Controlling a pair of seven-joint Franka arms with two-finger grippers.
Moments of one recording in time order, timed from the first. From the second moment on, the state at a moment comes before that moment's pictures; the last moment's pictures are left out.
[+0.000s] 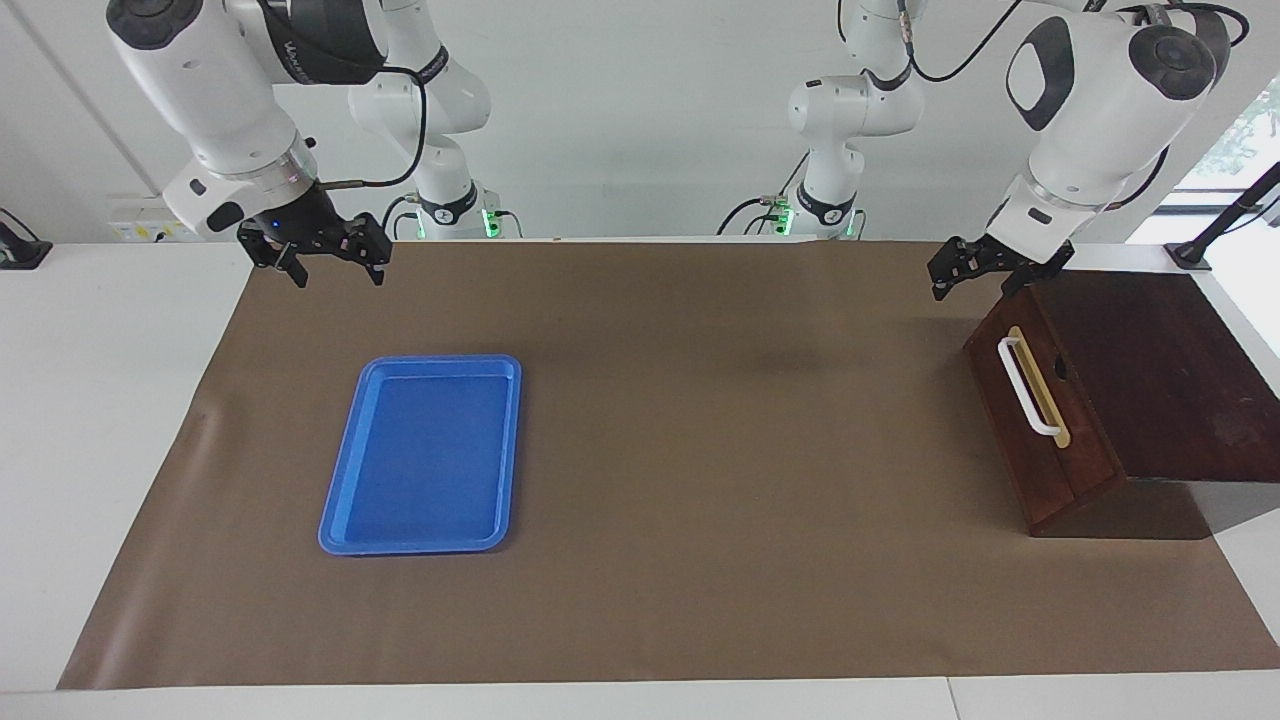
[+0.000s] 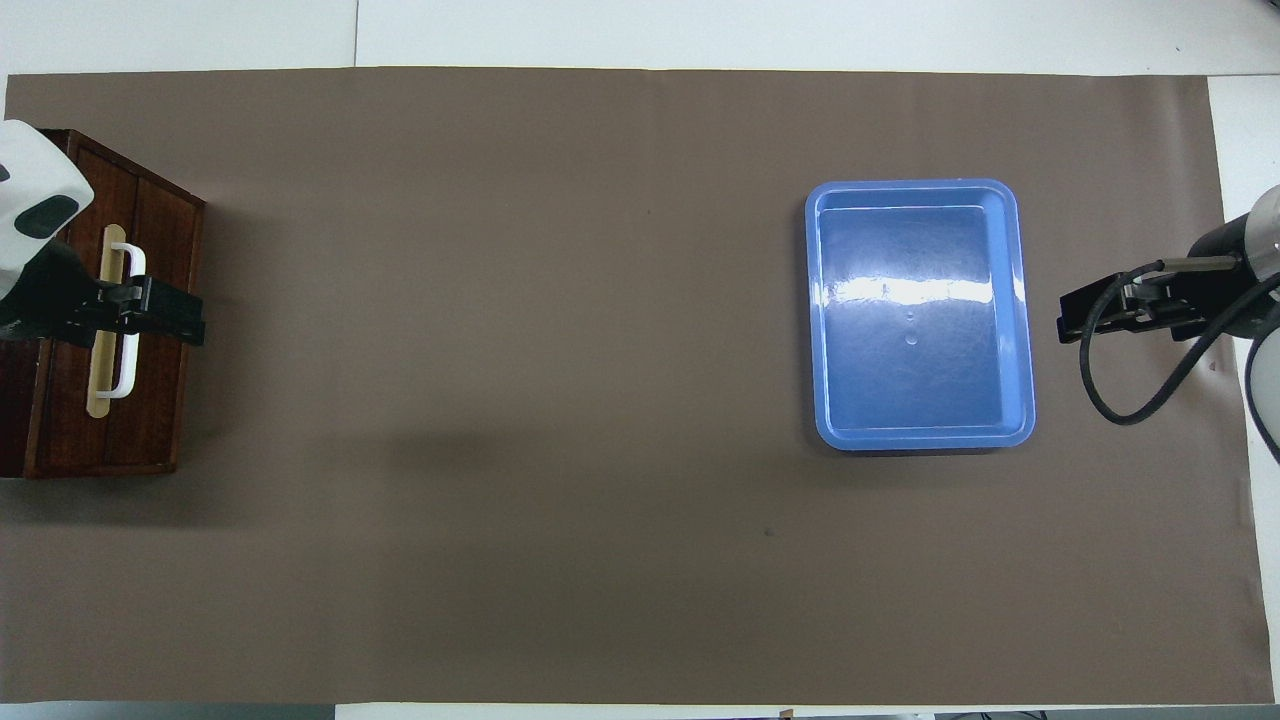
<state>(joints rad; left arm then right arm) -0.05 0.01 -0.04 -1.66 0.01 1.57 -0.02 0.02 0.00 0.00 -1.63 0.02 1.53 0.03</state>
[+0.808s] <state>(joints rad) -0.05 0.02 -0.04 -1.70 0.05 1.68 -0.02 -0.01 0.00 0.00 -1.63 0.02 1.53 0.04</state>
